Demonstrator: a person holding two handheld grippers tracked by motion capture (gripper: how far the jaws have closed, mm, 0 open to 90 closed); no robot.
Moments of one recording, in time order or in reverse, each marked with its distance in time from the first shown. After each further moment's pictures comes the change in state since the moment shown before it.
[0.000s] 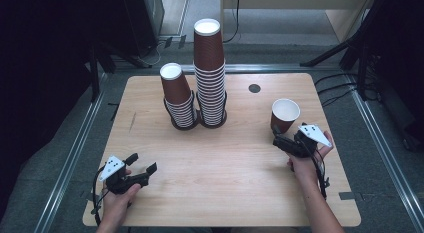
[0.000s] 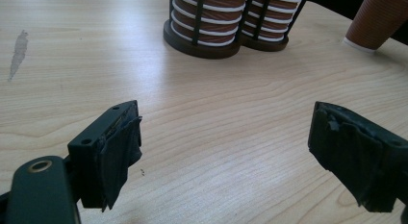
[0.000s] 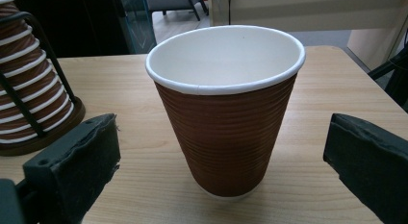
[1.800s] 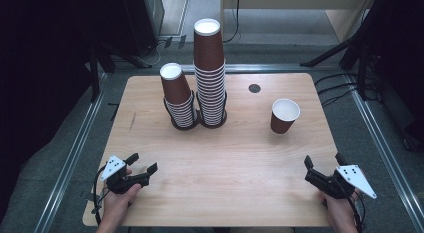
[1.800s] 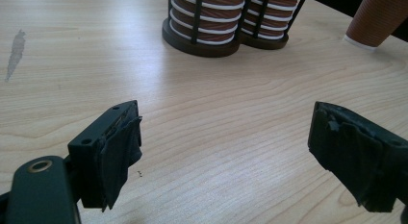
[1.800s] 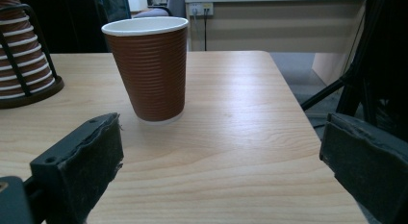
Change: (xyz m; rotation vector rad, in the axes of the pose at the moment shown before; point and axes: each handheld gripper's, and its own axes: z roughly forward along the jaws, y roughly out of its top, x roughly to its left) left arm 0.000 0.000 0.001 0.006 0.000 0.007; right arm -0.058 -0.044 -0.107 -0.100 -0.060 -0.049
